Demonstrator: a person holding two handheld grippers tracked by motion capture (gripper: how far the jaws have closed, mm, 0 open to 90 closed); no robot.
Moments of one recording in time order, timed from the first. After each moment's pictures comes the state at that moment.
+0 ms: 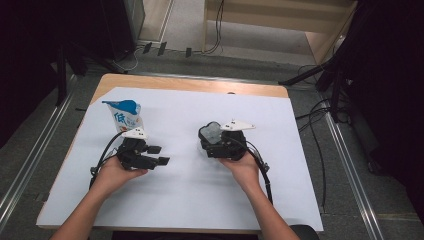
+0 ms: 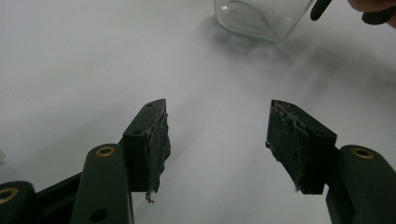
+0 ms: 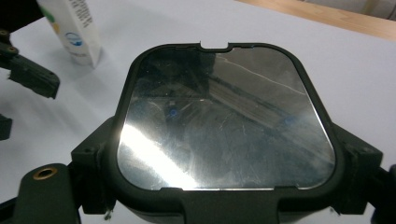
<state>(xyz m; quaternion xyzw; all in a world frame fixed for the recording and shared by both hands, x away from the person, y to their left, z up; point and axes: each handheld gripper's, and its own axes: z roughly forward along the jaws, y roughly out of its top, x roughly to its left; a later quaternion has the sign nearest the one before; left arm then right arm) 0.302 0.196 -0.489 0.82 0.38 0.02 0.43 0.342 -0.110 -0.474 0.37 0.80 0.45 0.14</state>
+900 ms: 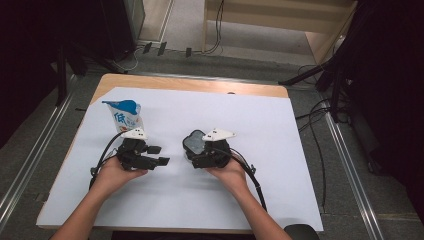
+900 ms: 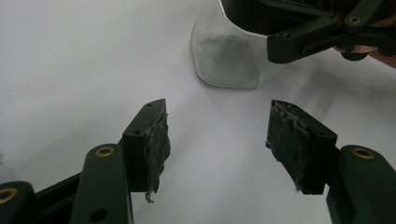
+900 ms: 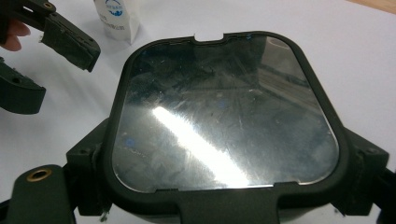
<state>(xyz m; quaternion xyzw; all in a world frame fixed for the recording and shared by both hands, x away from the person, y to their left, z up) 0.301 0.196 -0.490 0.82 0.38 0.02 0.43 0.329 -0.076 -0.498 0.33 0.83 0.44 0.12</state>
